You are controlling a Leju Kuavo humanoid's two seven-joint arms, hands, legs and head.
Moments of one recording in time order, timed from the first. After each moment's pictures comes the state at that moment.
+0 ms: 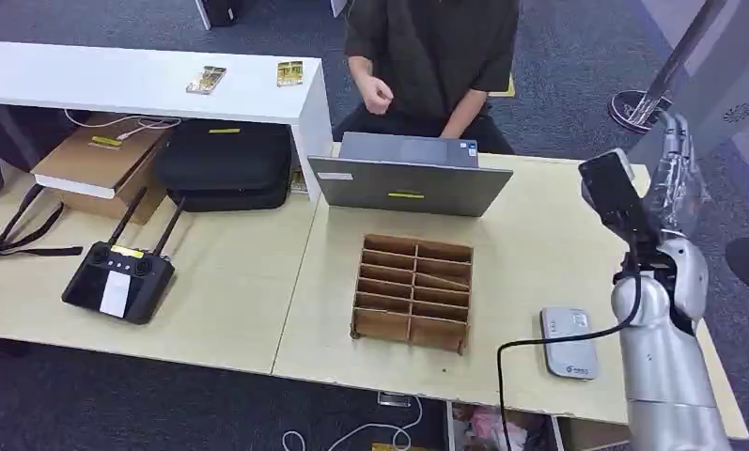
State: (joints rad) left arm -0.07 -0.26 0.80 -0.22 -1.15 0.13 0.08; right arm -0.51 -0.13 0.10 -1.38 0.90 -0.20 0.03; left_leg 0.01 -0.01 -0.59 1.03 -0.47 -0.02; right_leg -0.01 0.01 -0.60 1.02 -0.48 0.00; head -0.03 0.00
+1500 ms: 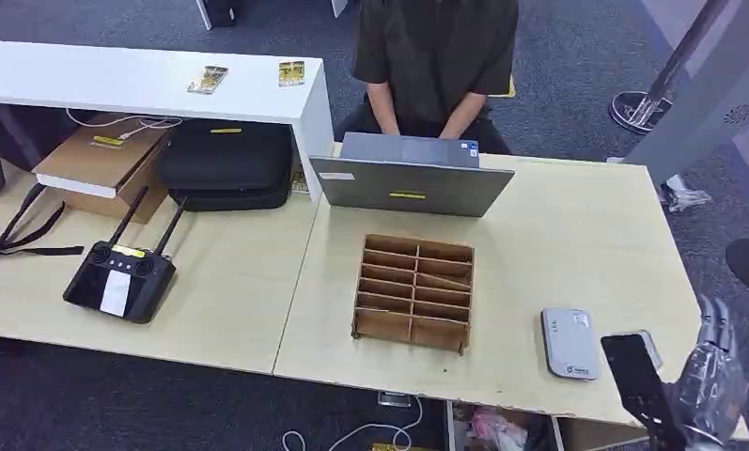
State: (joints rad) left arm -0.04 -0.26 0.83 -0.22 -1.17 0.12 0.09; right arm 0.23 0.00 -0.04 -1.95 0.98 -0.21 0.14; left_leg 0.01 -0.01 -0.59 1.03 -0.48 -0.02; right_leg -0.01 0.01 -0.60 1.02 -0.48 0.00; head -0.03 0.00
